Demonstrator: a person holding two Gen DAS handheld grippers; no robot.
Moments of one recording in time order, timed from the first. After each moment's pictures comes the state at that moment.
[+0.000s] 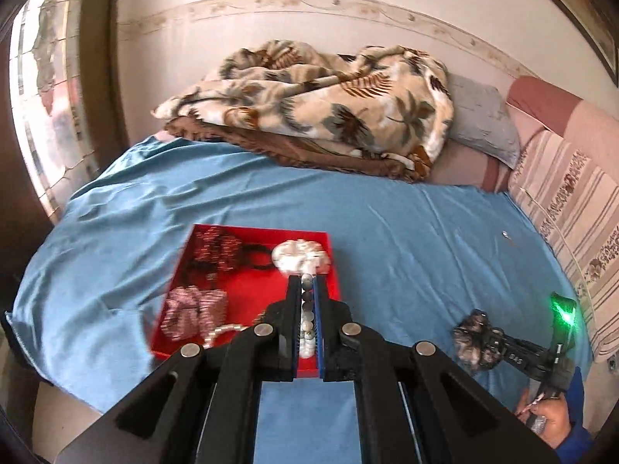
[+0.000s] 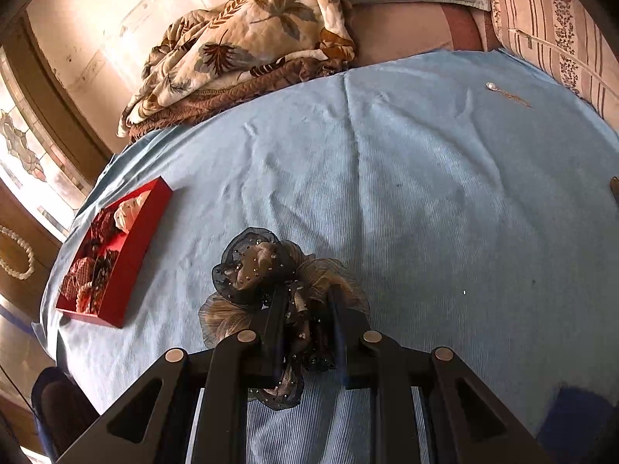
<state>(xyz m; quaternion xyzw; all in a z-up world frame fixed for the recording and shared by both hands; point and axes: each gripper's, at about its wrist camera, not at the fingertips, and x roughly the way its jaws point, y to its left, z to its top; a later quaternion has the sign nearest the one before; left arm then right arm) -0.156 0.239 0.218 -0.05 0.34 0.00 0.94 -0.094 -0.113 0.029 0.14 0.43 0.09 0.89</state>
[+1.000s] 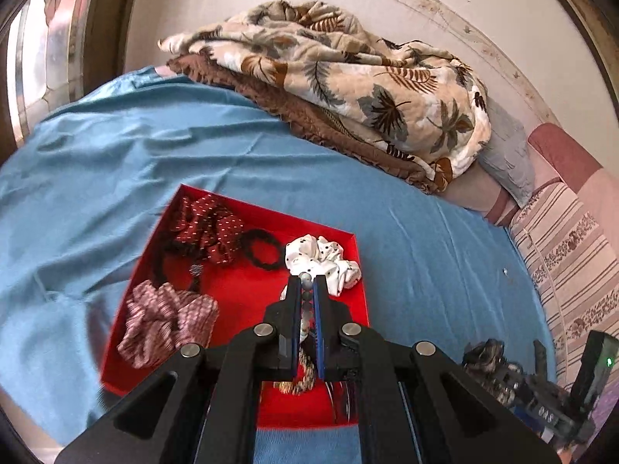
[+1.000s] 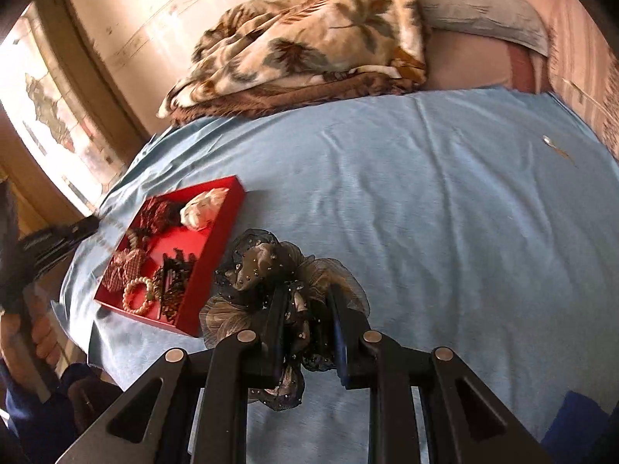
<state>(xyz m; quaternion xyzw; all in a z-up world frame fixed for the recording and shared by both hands) -0.063 0.305 0.137 -0.18 0.38 -0.03 0.91 -0.084 -0.015 0.089 0.09 0.43 0.15 0.89</state>
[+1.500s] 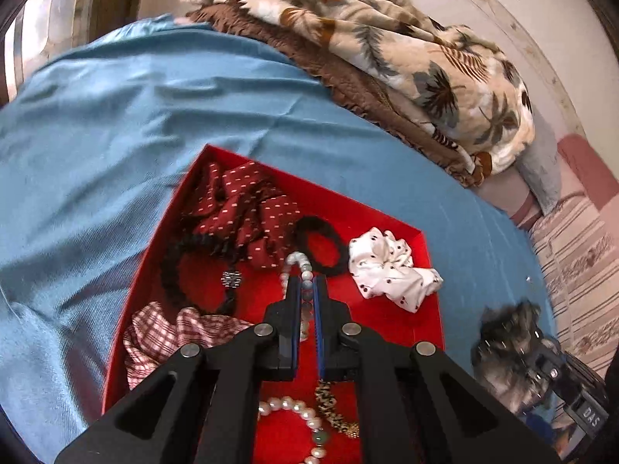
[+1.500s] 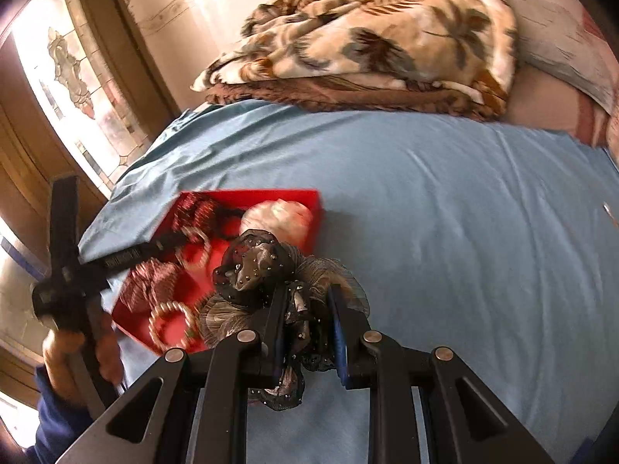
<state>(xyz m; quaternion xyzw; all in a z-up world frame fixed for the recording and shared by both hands) -0.016 0.359 0.072 -0.23 0.43 -0.02 0.87 -0.022 0.104 0.104 0.04 0.43 0.20 0.88</state>
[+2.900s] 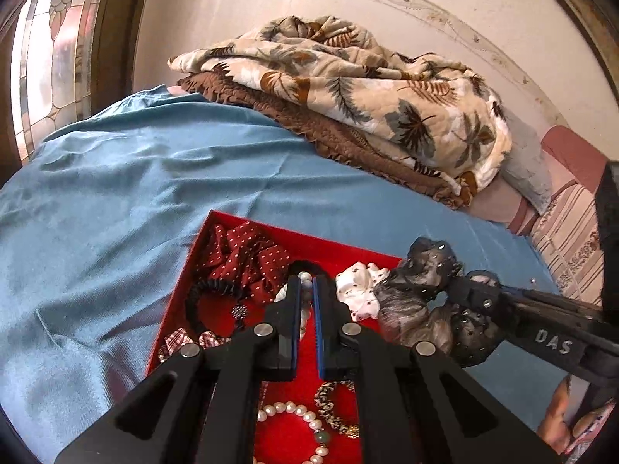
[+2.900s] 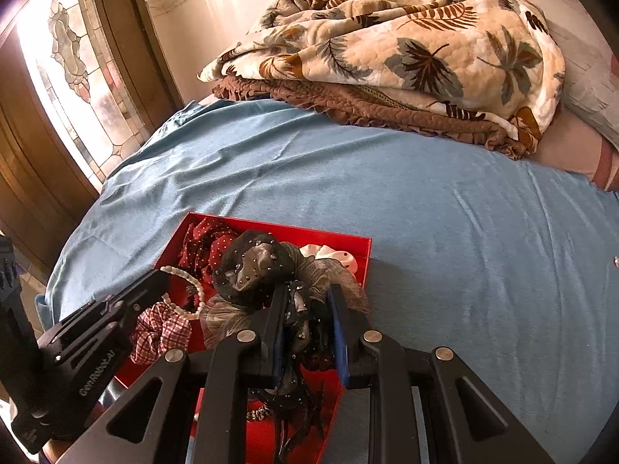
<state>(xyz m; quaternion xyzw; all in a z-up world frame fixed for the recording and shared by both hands) -0.050 0.340 0.114 -0.16 0.33 -0.02 0.93 0.017 0.164 0.111 0.00 0.44 0.18 0.88</state>
